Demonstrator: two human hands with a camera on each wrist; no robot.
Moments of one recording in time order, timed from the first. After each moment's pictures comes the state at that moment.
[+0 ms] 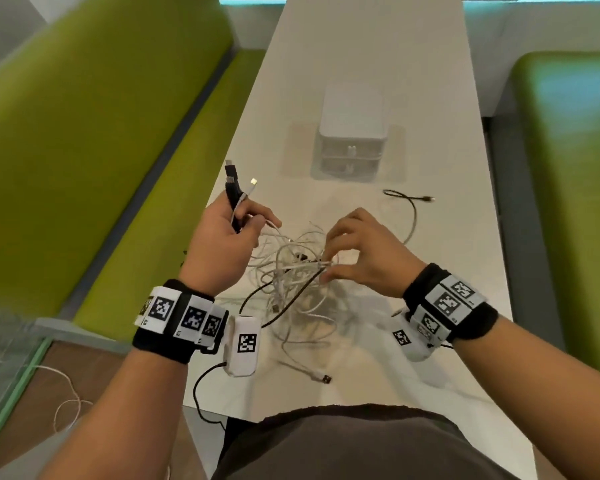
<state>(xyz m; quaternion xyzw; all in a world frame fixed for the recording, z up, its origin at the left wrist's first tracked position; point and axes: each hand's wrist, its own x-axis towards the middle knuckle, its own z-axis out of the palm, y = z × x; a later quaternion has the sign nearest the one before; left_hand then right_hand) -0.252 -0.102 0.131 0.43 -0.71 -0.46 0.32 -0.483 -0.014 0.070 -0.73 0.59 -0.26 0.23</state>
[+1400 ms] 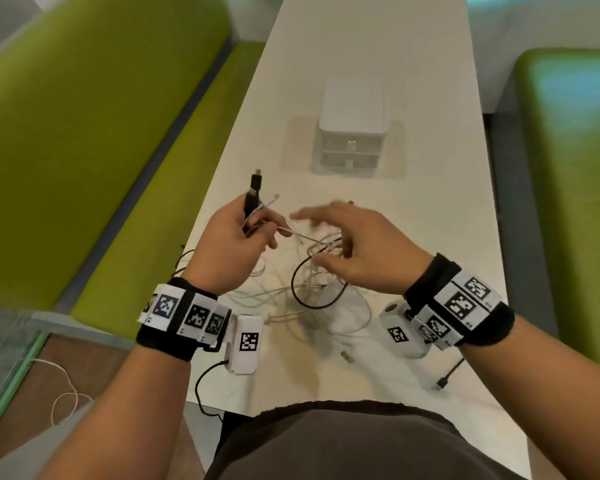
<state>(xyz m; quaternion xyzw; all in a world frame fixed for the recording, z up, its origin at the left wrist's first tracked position) -0.258 -0.096 0.128 0.44 -0.74 -0.44 0.26 -0.465 -0.008 0.117 -0.70 0.60 -0.30 0.25</state>
